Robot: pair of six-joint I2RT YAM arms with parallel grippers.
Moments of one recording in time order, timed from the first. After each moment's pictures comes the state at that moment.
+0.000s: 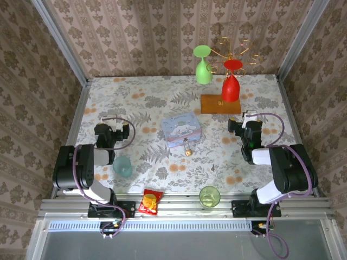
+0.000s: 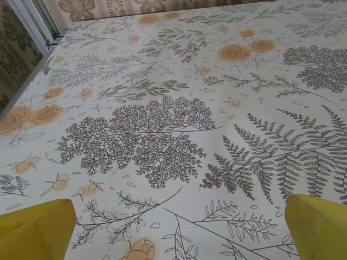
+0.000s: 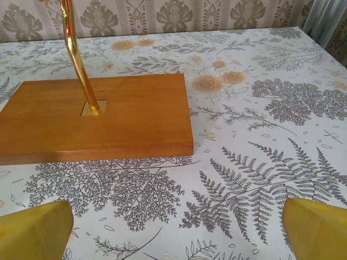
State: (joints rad) left arm 0.00 1.56 0.38 0.80 0.03 0.10; right arm 0.04 1.52 0.39 0.78 0.19 0.06
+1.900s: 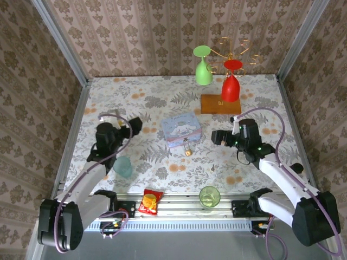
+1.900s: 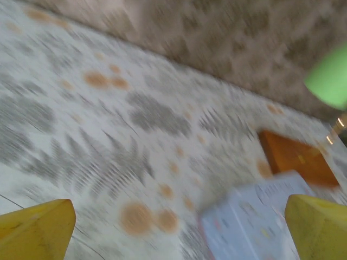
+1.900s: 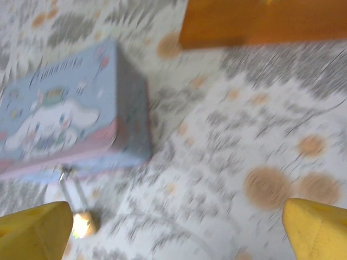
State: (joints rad) left arm -0.29 0.97 0.45 0.20 0.12 -0.50; right arm 0.28 1.01 0.58 -0.25 -0.13 0.34
